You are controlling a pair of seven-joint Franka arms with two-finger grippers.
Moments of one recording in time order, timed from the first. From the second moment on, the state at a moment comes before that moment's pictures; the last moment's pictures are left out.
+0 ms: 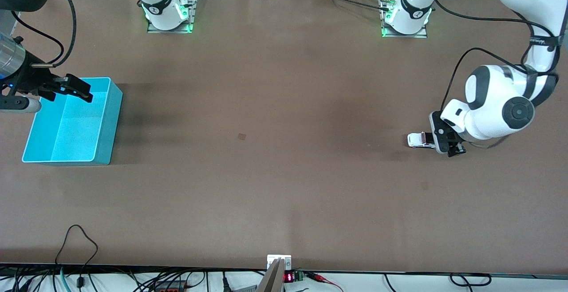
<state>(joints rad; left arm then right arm) 0.09 0.36 -0.09 -2.03 0.05 2.28 1.42 -0.03 0.07 0.06 -1.61 -0.01 1.68 0.06</state>
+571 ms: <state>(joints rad) 0.13 0.37 -0.08 -2.20 0.05 2.51 1.49 -0.03 0.07 0.06 -1.61 -0.01 1.68 0.06</state>
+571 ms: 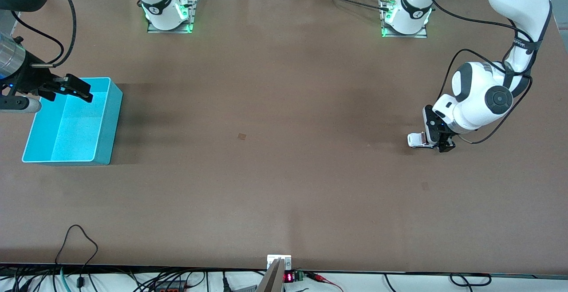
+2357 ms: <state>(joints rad) 0.38 0.42 -0.08 -2.12 0.07 2.53 1.88 -0.03 0.07 0.06 -1.61 -0.01 1.68 0.06</state>
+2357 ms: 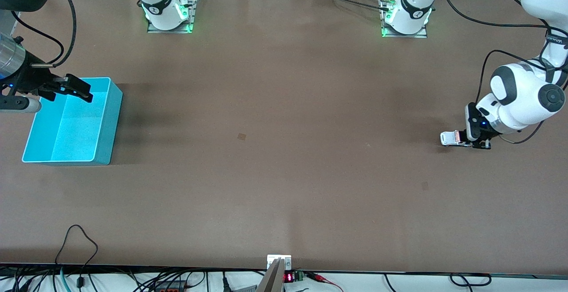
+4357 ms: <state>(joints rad) 0.08 0.28 -0.11 -1.42 0.07 1.50 0.40 -0.03 0.07 0.06 -1.61 -0.01 1.68 0.06</state>
